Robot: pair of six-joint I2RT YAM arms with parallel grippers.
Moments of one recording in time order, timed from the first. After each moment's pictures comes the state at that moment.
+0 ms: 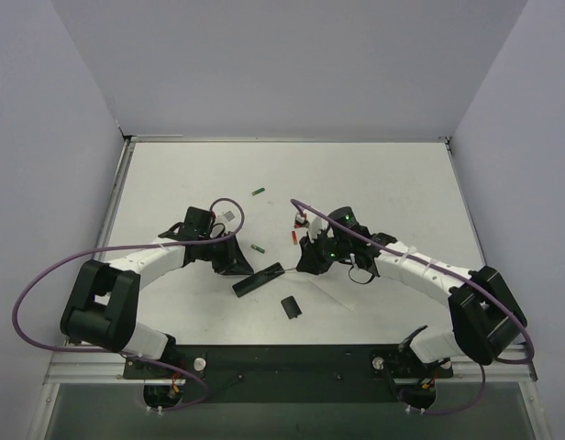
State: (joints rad) left arm -0.33 1.46 0.71 -0.29 0.64 -0.63; right arm 0.64 1.37 0.74 -0.12 -0.48 -0.04
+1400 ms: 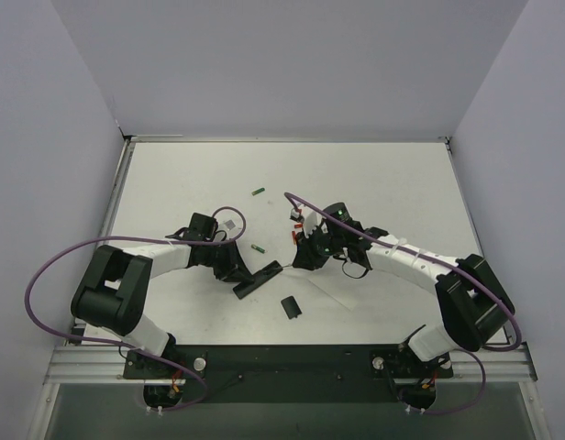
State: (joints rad) left arm -0.33 1.57 0.67 -0.21 0.64 -0.67; right arm 0.64 1.48 0.80 -0.11 -0.47 -0.02
